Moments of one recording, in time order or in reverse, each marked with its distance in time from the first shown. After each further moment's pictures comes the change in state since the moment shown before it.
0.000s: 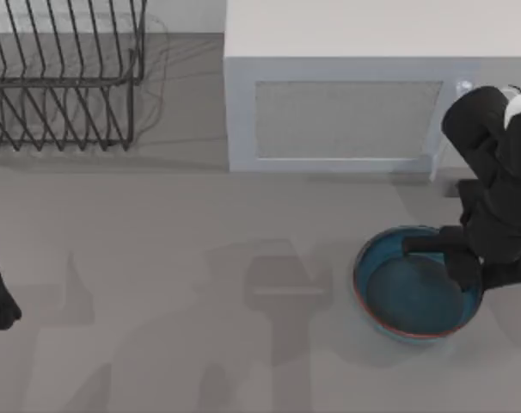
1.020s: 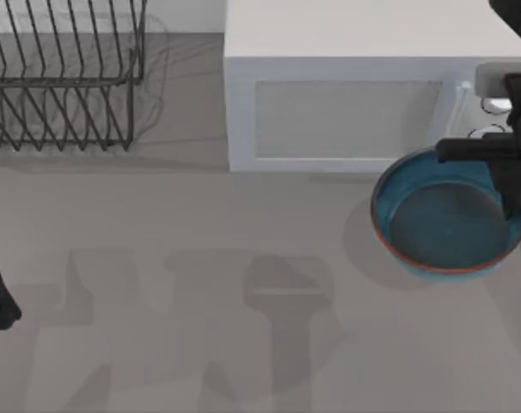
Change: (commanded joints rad) left arm 0.000 0.000 0.000 0.000 0.000 0.000; right arm -0.003 -0.121 0.420 -0.548 -0.001 -0.007
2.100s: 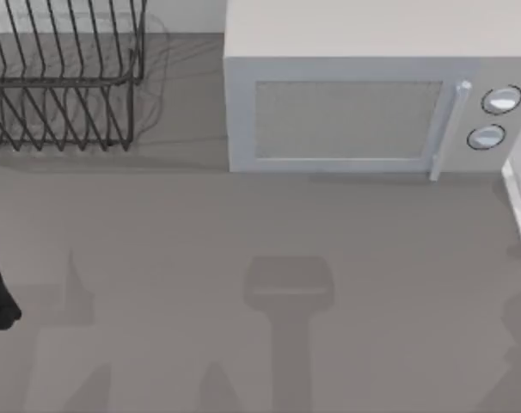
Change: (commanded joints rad) left arm 0.000 0.000 0.000 0.000 0.000 0.000; right arm -0.854 -0.085 -0.747 1.539 -0.254 -0.270
